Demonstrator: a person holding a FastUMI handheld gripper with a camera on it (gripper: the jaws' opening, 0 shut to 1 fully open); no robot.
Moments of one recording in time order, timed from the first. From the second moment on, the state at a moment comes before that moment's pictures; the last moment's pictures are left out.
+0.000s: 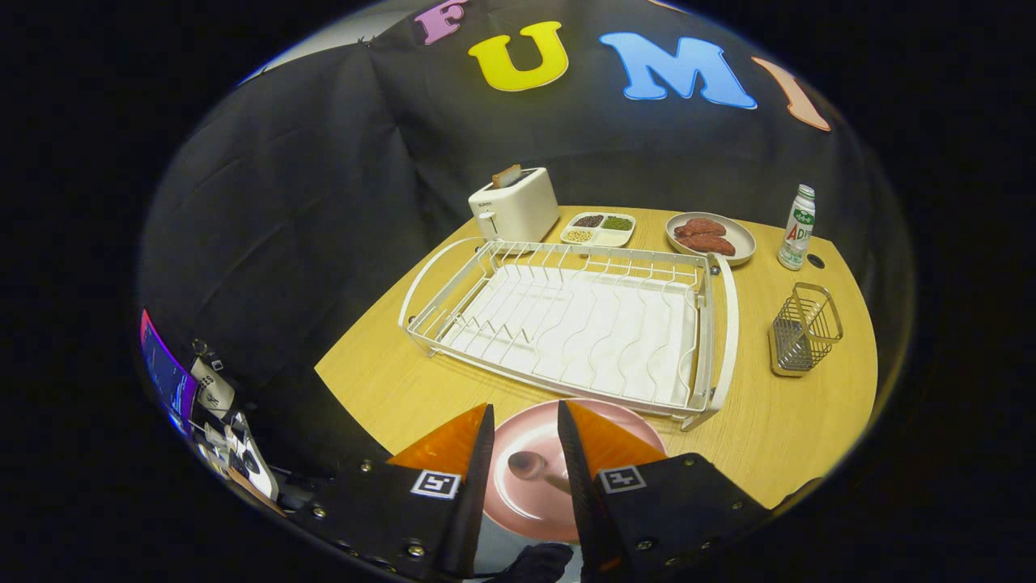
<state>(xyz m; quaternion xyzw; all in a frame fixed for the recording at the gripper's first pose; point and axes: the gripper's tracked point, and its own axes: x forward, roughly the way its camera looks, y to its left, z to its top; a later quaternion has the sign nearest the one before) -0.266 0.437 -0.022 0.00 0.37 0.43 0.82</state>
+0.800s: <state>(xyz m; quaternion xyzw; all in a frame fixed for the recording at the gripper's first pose) -0.179 0.350 0.092 0.09 0.17 0.37 0.91</state>
